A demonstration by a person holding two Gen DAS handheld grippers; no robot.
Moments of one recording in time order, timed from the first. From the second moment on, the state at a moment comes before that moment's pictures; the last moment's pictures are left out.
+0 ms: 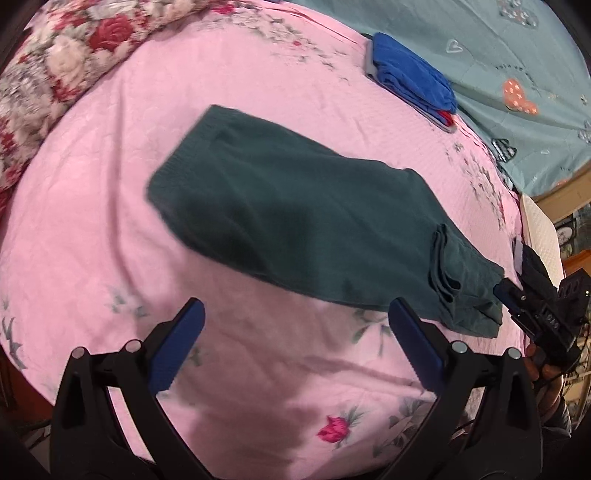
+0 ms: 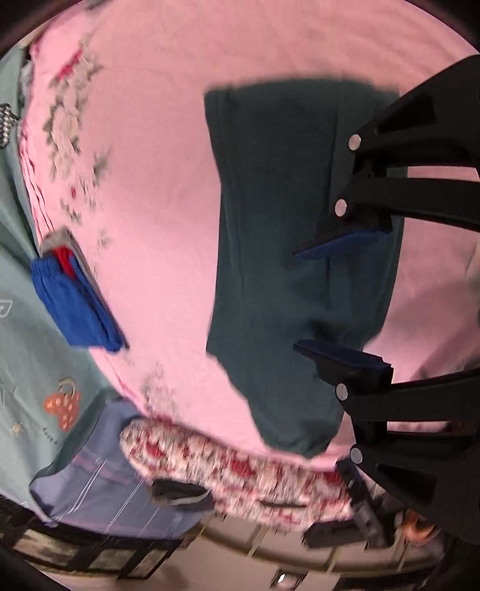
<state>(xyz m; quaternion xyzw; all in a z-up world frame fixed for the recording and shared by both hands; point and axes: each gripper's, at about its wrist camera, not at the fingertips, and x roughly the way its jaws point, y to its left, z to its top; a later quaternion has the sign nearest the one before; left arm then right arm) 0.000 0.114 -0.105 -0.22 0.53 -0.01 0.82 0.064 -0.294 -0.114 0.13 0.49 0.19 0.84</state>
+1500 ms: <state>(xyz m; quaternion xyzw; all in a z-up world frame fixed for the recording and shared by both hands) 0.081 -0.088 -0.107 -0.05 0.56 -0.15 0.81 0.065 -0.347 -0.135 -0.24 0.48 0.40 0.74</state>
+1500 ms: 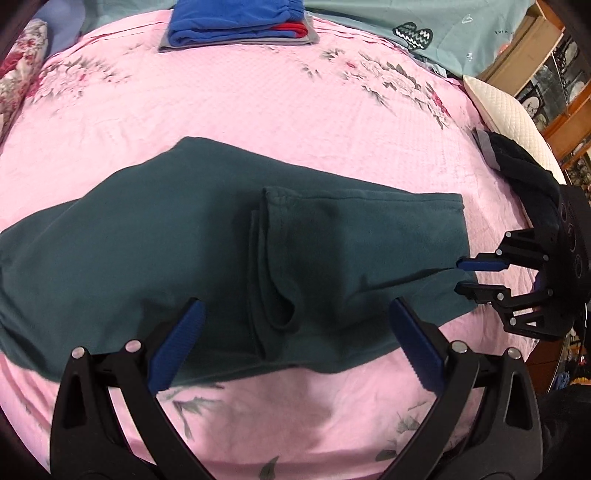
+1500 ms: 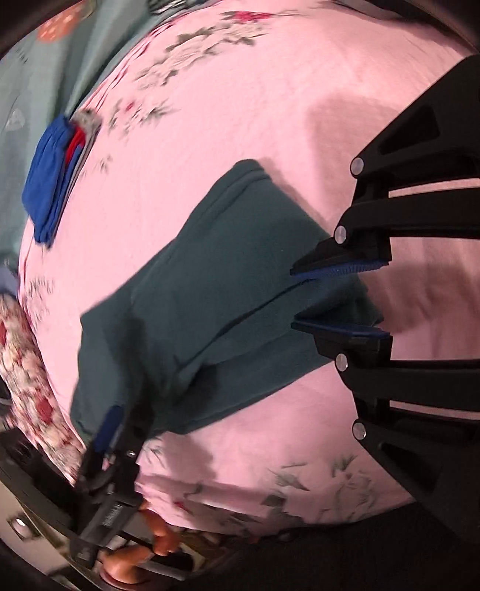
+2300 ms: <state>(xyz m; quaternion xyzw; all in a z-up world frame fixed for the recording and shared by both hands) 0.154 -0.205 -0.134 0.02 0.57 -0.10 0.81 0.023 -0.393 -0.127 -0.23 0.48 0.52 0.67</state>
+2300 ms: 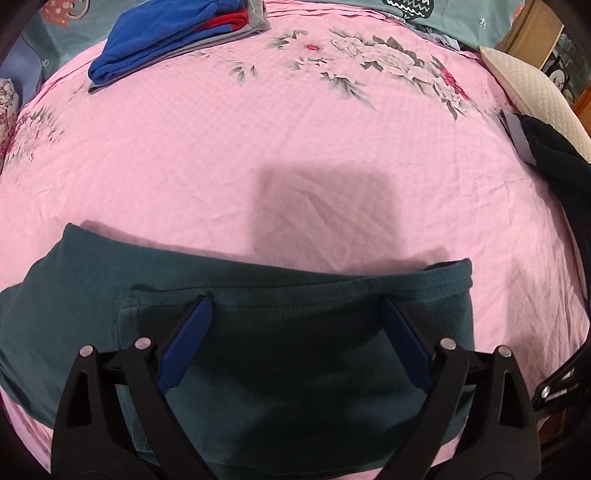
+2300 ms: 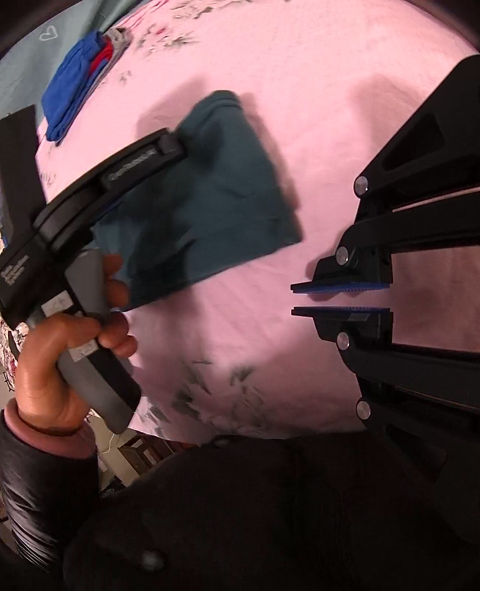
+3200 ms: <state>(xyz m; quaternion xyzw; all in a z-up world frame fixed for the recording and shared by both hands) 0.159 -0.209 -0.135 0.02 0.58 -0.08 0.81 0.054 -0.372 -0.128 -0.37 0.41 0.58 0.60</state>
